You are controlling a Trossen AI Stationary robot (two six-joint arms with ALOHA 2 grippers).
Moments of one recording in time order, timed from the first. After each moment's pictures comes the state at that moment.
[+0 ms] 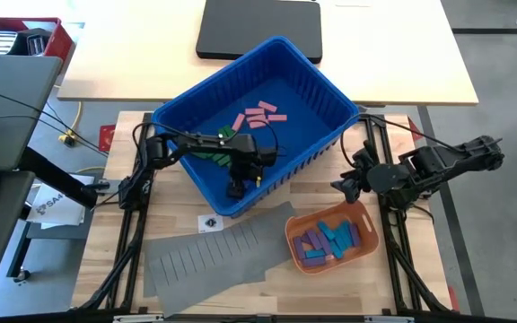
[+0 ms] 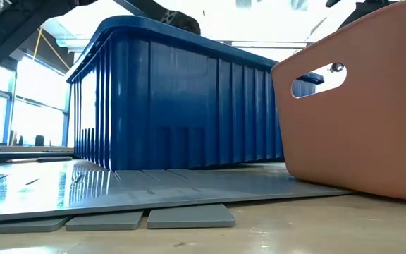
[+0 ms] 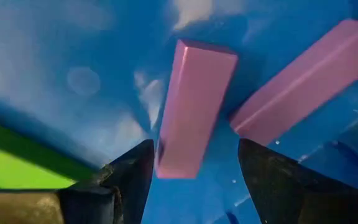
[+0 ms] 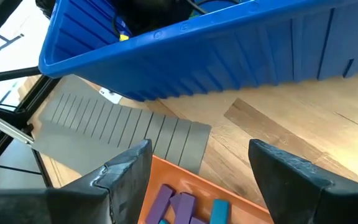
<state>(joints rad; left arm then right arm) 0.24 2.18 1.68 -1.28 0.02 0.34 0.32 0.93 1.09 -1.02 0.44 1.09</state>
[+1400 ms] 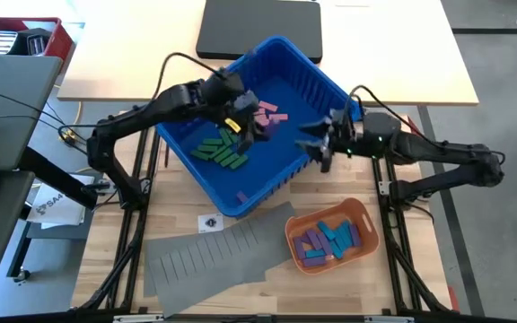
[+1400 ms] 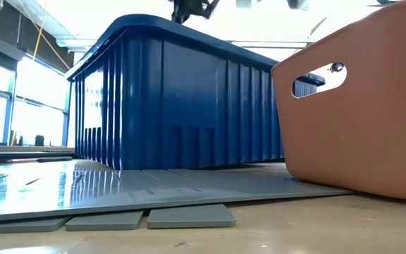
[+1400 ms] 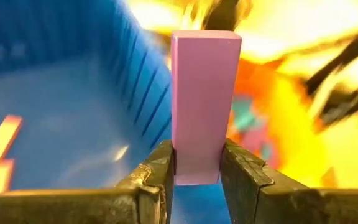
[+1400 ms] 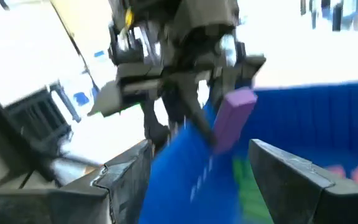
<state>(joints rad) 0.34 1.68 1.87 -0.88 0.29 -0.05 -0.09 1.07 1.09 -0.13 0.11 0.31</state>
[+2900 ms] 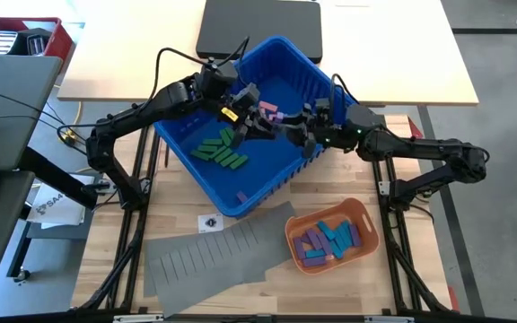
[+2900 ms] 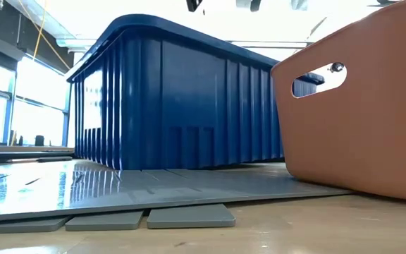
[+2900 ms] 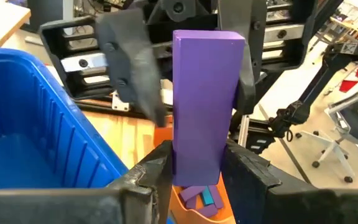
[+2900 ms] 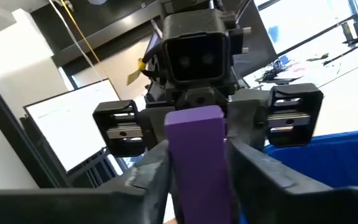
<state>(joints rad) 0.37 1.66 1.86 -0.61 0.61 -0.10 -0.20 1.30 1.09 0.40 -0.07 0.47</state>
